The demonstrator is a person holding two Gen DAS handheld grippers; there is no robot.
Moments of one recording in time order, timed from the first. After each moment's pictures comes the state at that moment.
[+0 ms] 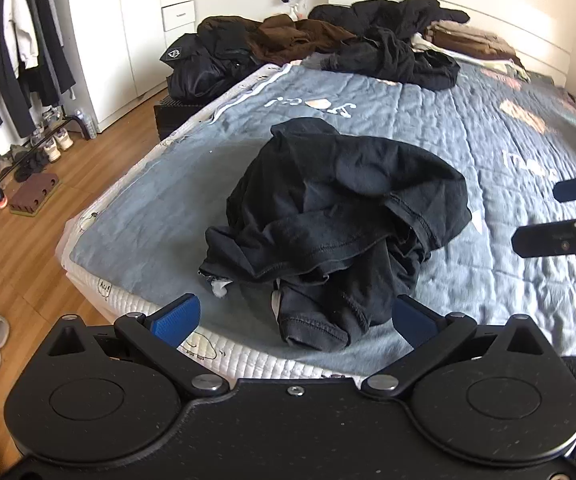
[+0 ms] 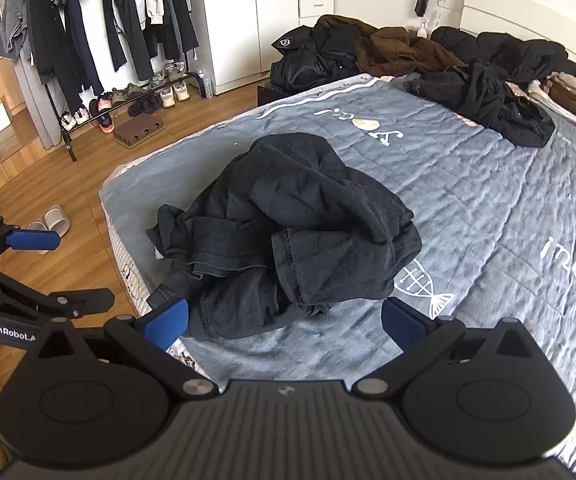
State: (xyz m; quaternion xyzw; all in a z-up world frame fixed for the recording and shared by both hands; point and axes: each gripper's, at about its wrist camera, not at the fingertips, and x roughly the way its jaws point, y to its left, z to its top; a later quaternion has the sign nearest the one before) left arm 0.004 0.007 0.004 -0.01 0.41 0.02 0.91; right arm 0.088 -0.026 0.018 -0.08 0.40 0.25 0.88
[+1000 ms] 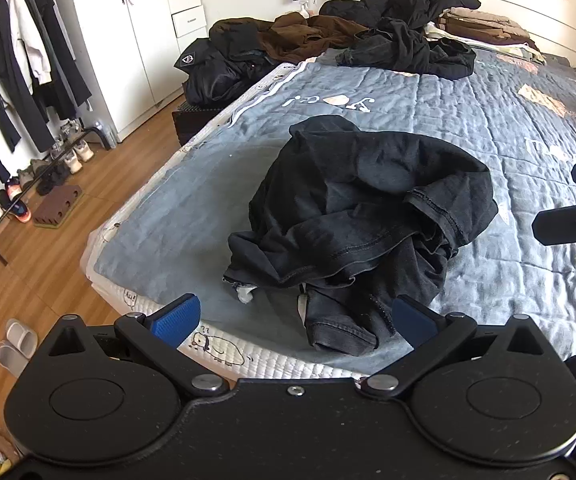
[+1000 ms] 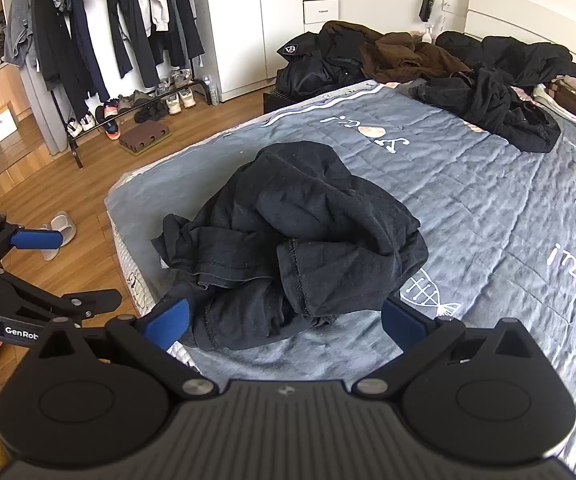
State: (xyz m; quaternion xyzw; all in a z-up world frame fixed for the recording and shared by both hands) left arm 0.010 0.001 0.001 0.04 0.41 0.05 0.91; right arm 0.092 -0.024 0.018 -0.08 0.40 0.26 0.88
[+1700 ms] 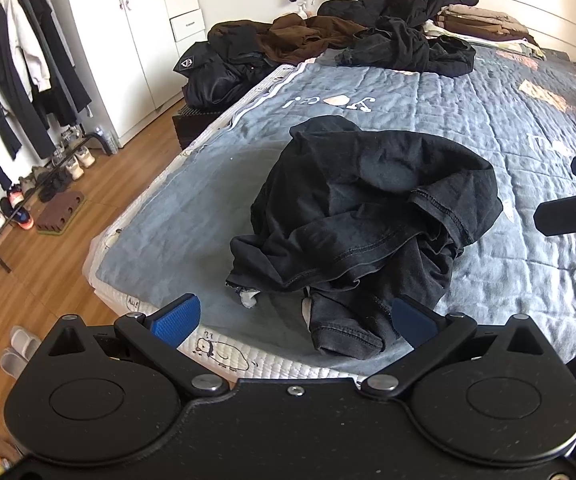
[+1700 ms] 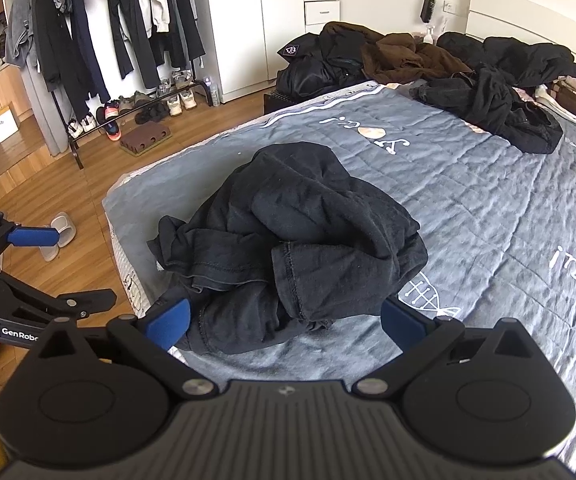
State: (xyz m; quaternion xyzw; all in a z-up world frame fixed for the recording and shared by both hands) left arm 0.015 0.003 -0.002 0.05 0.41 0.05 0.91; right arm 0.099 -0.028 0.015 -0.07 0.39 0.26 0.88
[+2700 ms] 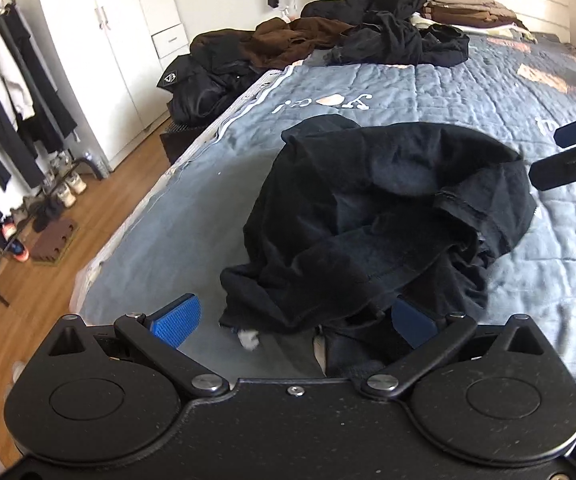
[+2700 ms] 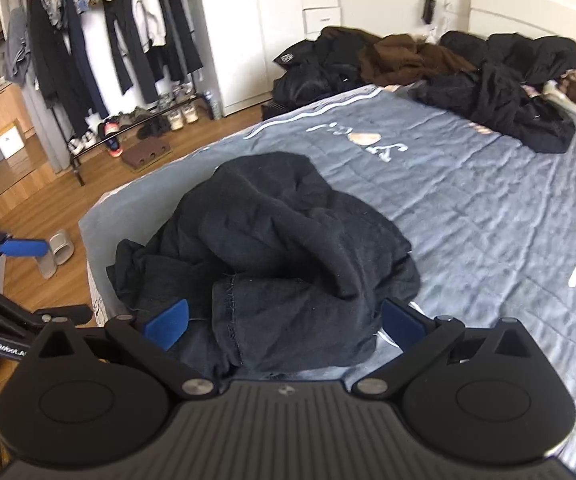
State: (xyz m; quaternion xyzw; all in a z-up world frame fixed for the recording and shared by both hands) left arm 0.066 0.008 -0.041 0.10 0.39 0.03 0.91; right arm 0.176 -0.048 -0.031 -0.05 0.39 0.29 0.87
